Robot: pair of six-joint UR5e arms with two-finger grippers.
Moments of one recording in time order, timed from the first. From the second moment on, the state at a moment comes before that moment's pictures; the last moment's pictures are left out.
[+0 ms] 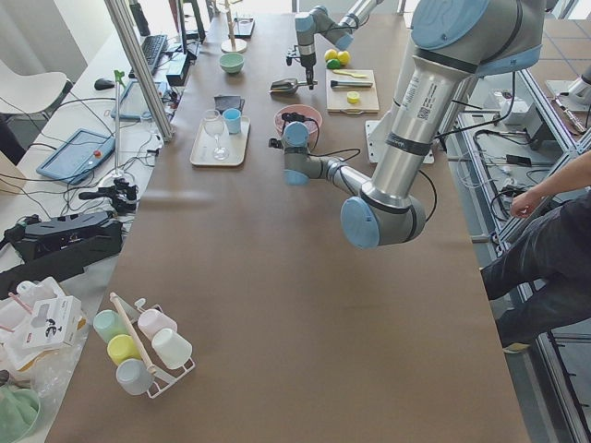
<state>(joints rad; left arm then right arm) -0.59 -2.03 -1.43 -2.73 -1.97 0.15 0.65 -1.44 1.84 -1.35 2.13 1.08</state>
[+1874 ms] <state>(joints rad) -0.58 -2.04 -1.41 -2.77 -2.09 0.15 0.90 -1.42 2.10 -1.76 2.09 0.23</state>
